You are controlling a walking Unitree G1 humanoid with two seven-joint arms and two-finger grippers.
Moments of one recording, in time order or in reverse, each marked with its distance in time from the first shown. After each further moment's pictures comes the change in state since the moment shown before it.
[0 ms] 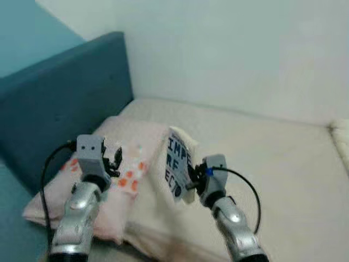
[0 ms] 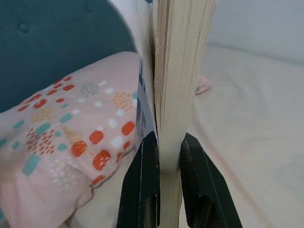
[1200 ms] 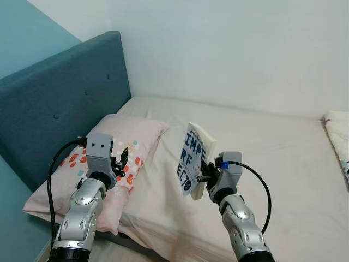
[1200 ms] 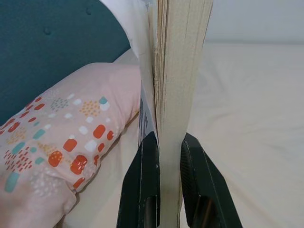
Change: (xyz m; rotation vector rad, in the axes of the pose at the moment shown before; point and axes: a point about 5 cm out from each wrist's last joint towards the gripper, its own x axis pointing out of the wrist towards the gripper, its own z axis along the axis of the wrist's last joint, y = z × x) left arm 0.007 -0.008 0.003 0.059 0.026 -0.033; right arm 0.002 -0.013 0.005 0.135 -0.017 -0.102
